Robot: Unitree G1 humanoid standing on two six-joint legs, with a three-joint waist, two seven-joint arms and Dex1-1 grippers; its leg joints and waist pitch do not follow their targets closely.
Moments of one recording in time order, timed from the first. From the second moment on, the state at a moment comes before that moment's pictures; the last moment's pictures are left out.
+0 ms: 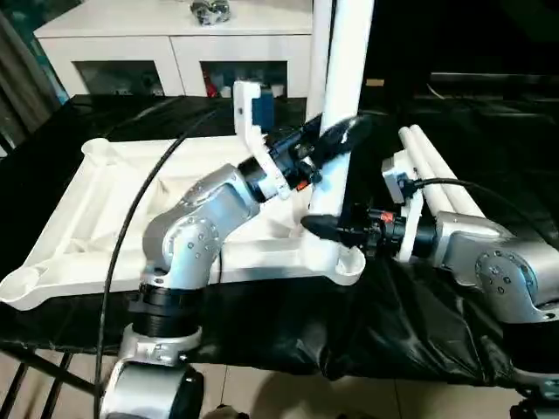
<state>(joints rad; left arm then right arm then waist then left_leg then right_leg) -0.64 -0.02 0.03 -0.04 -0.65 0.63 -0.50 -0.46 -0.43 0.05 -0.11 0.66 0.85 0.85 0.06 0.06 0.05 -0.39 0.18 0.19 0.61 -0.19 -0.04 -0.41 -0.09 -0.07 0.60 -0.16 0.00</state>
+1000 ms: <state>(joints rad) -0.60 -0.03 -0.04 -0.06 -0.59 0.55 -0.50 -0.52 -0.47 0.10 -0.03 0.62 0.82 0.93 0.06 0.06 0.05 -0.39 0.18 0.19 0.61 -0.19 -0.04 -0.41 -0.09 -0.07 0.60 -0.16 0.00</state>
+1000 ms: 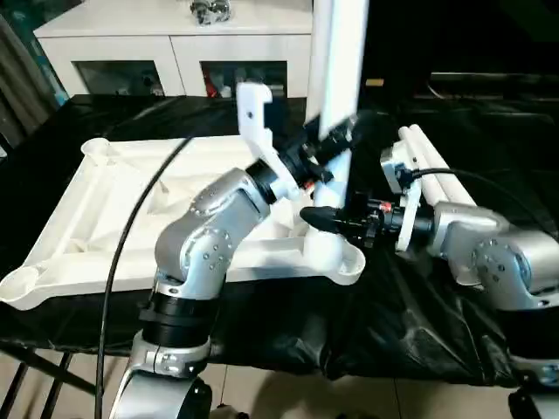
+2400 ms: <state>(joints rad) -0.60 -0.02 -0.06 -0.06 -0.60 0.56 -0.54 -0.54 -0.48 0.14 0.02 0.59 0.82 1.03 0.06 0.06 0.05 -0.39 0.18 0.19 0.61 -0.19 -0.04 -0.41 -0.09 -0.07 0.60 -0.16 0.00</state>
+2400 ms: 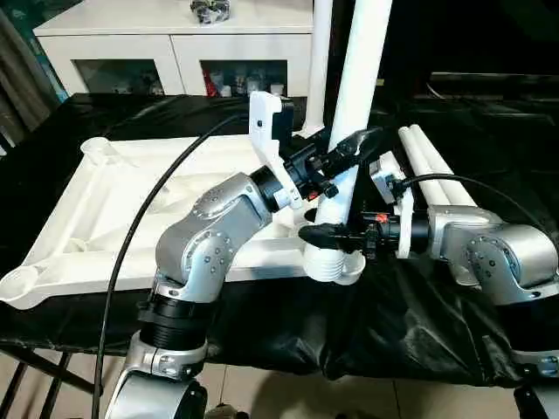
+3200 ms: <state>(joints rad) -0.63 -0.07 0.02 -0.06 -0.64 0.50 -0.51 -0.54 -0.43 0.13 0.03 0.58 0.81 0.96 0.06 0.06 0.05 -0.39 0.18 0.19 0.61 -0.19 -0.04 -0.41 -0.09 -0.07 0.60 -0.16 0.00</state>
